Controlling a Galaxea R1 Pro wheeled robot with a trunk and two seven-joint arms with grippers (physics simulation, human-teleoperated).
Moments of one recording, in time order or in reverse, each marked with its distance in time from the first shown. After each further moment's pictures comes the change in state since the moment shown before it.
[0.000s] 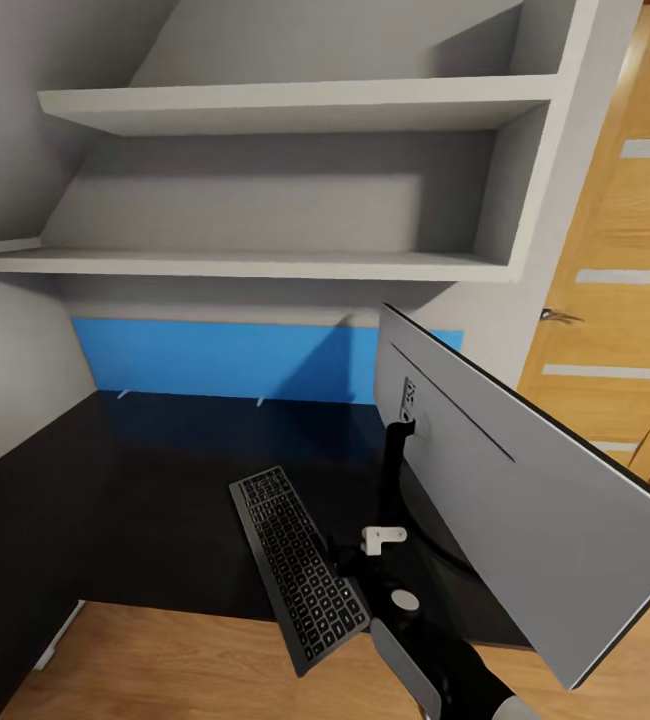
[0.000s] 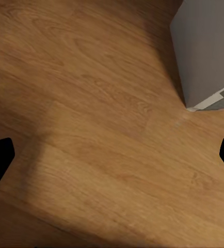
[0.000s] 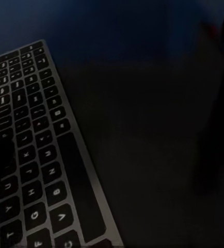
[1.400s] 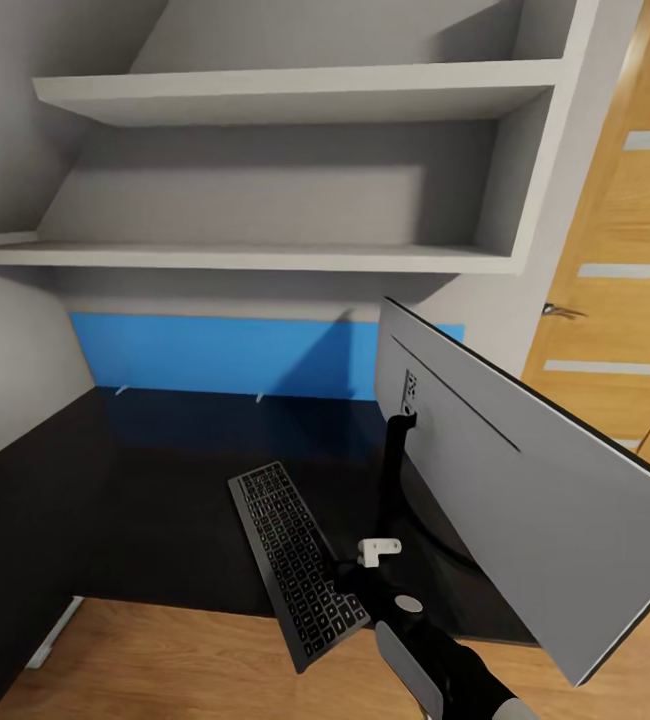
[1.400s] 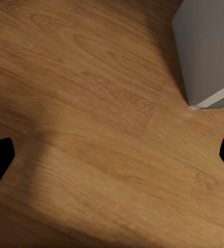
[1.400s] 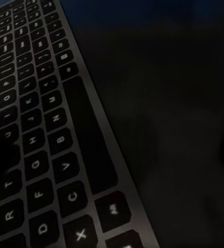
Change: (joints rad) left arm 0.000 -0.002 0.000 0.000 0.001 0.001 0.002; right arm 0.000 0.001 -0.017 0.061 -0.053 0.058 0.125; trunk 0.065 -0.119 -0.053
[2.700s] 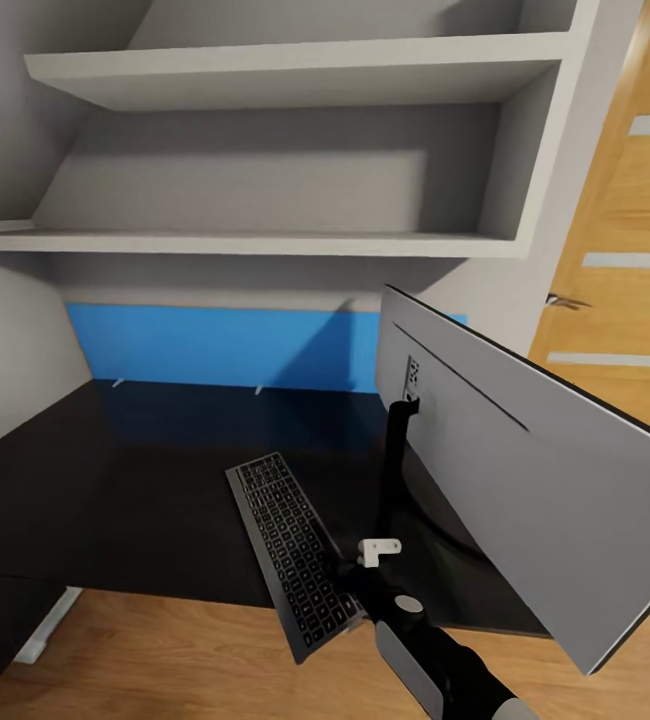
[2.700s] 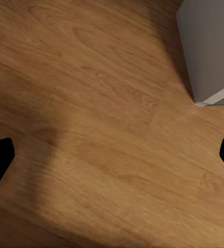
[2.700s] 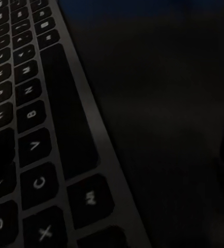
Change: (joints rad) left arm 0.000 0.000 0.000 0.000 0.001 0.000 0.000; right arm 0.000 0.000 0.001 0.000 -0.002 -0.001 0.001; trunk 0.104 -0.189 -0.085
